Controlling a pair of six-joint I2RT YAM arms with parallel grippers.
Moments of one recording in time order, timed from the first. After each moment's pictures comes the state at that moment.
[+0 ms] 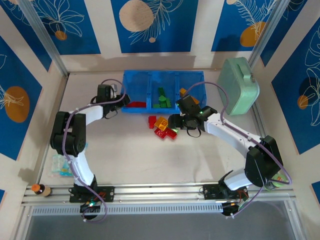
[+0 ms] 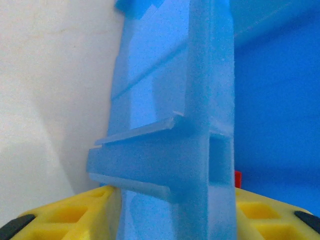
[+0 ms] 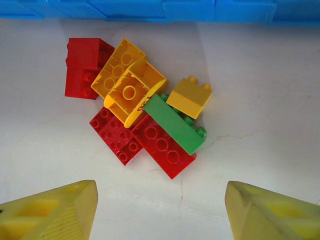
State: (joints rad) left arm -0.14 1.86 1.10 0.05 0.34 -0.57; right arm 0.63 1.44 1.09 -0.70 0.01 0.57
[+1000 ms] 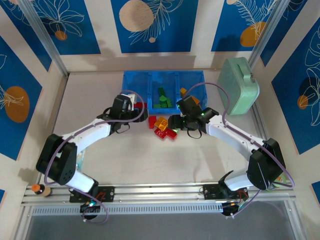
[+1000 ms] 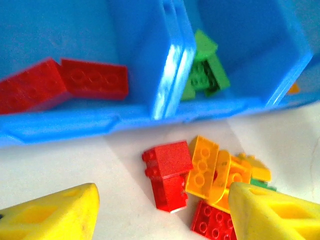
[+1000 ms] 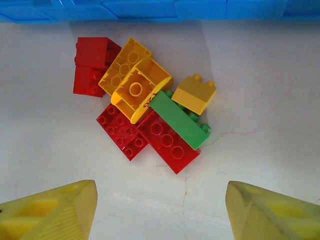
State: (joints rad) left arm -0.49 1.52 0.92 -0.11 0.12 -0.46; right arm 0.64 1.40 1.07 -0.69 0.01 0.59
